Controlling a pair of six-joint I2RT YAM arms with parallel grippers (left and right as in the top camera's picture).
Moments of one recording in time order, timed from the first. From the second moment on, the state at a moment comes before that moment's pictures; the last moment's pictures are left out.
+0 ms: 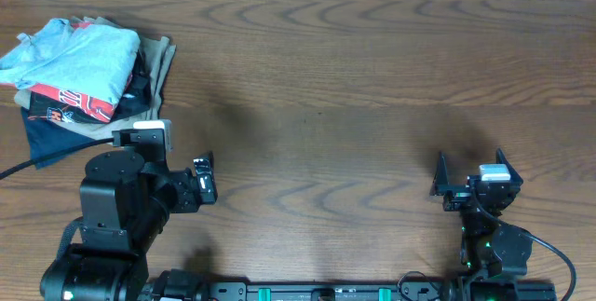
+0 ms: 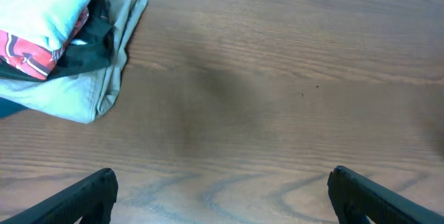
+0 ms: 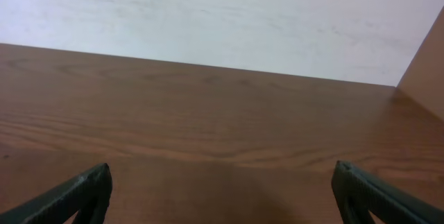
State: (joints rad) left arm -0.14 0.71 1.07 -1.07 0.02 -0.20; right arm -0.04 0.01 0.01 -0.07 -0.03 -0.10
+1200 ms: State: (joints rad) left arm 0.02 0.30 0.74 -1.04 -0.01 -0.19; right arm -0.04 0.01 0.01 -0.07 -0.03 -0.10
